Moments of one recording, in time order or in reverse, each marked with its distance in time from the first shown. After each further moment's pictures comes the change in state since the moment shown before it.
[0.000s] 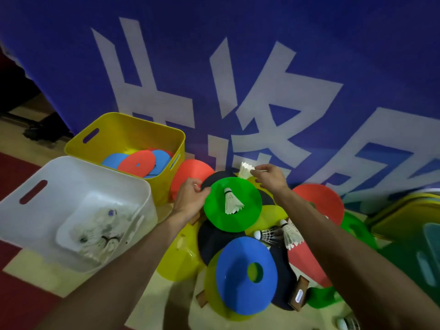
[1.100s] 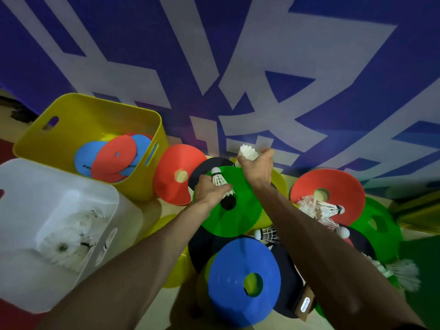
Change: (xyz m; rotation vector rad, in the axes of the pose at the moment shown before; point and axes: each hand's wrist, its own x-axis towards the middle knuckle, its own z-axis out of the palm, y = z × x) left_hand 0.056 0.007 0.102 0.055 -0.164 -0.299; right_hand 0.077 0.033 0.049 -0.021 0.228 0.056
